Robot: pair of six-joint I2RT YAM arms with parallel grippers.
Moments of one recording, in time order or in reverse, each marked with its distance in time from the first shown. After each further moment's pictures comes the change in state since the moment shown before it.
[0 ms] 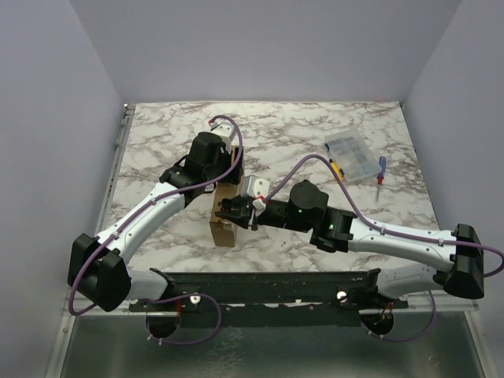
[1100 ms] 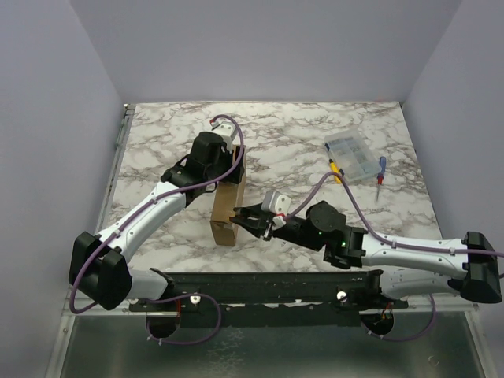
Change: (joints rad) left arm 0.000 0.014 0.000 0.025 -0.003 0.001; right arm 0.071 -0.137 -0.195 0.116 0.192 -0.019
